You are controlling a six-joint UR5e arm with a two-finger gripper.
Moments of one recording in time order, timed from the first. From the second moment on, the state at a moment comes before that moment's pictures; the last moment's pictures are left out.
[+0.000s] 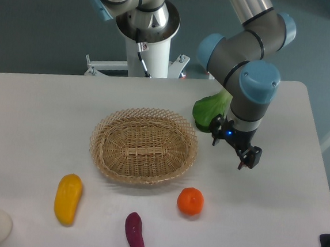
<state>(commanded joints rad) 2.58 -1.95 -1.68 -0.99 1.46 1.30</state>
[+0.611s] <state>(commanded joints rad) 2.38 -1.96 -1.63 -1.00 1.46 0.85</state>
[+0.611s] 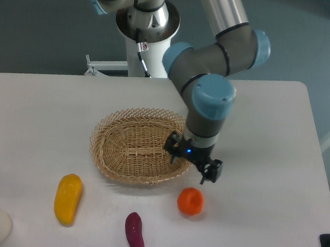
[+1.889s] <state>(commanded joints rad) 2.01 -2.17 -1.40 -1.12 1.44 0.32</state>
